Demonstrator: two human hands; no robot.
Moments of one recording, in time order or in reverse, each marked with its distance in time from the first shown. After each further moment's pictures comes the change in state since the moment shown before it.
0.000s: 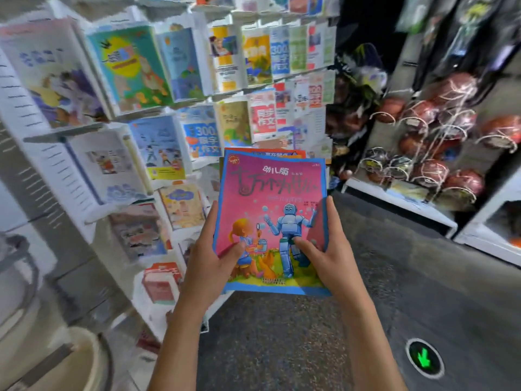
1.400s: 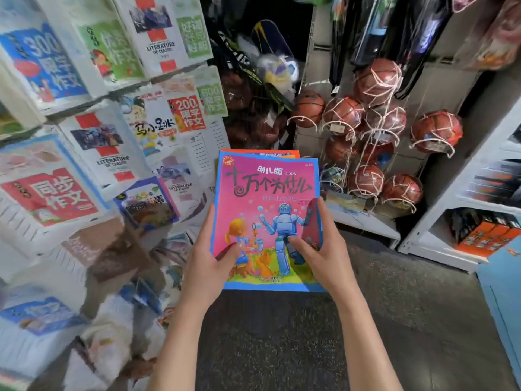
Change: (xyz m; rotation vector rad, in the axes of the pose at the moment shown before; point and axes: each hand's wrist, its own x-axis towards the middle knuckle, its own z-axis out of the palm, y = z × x) left_hand 0.545 -0.074 0.557 0.013 -0.260 0.002; right_hand 0.562 0.292 -0.362 -0.071 0.270 0.106
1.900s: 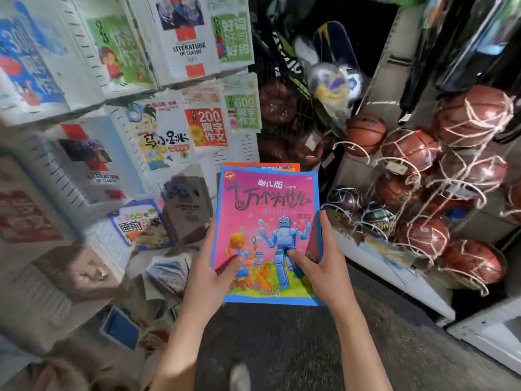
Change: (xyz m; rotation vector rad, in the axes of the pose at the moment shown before) left_hand 0.193 -0.046 0.103 -0.103 0.236 -0.105; right_hand 0.266 0.090 0.000 0.119 -0.300 0.028
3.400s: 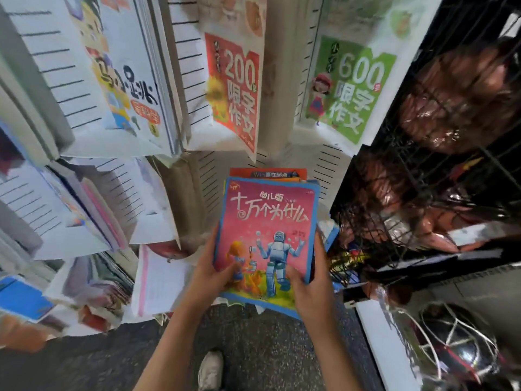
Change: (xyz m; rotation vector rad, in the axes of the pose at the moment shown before) left_hand 0.353 -0.287 0.152 -0.196 0.535 -0.412; right_hand 0.483 0.281 0.071 -0.005 -0.552 -0.114
